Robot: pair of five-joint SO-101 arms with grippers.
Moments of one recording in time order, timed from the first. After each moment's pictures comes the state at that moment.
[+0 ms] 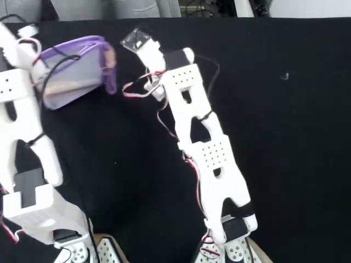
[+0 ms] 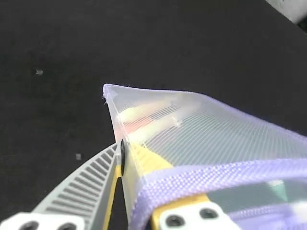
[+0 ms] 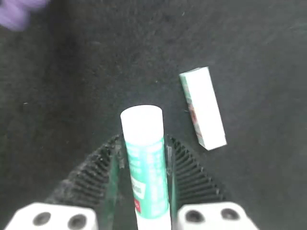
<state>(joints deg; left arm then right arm) -21.1 5.7 -36.0 94.5 18.3 -20.7 60.6 -74.7 93.1 28.5</state>
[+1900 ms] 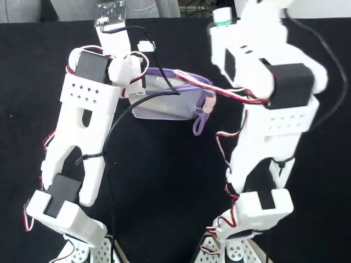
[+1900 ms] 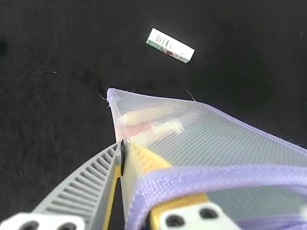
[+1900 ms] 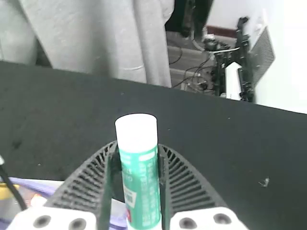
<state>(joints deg) 13.3 3.5 -30.7 95.6 20.0 -6.8 6.8 -65.8 99.3 4.7</state>
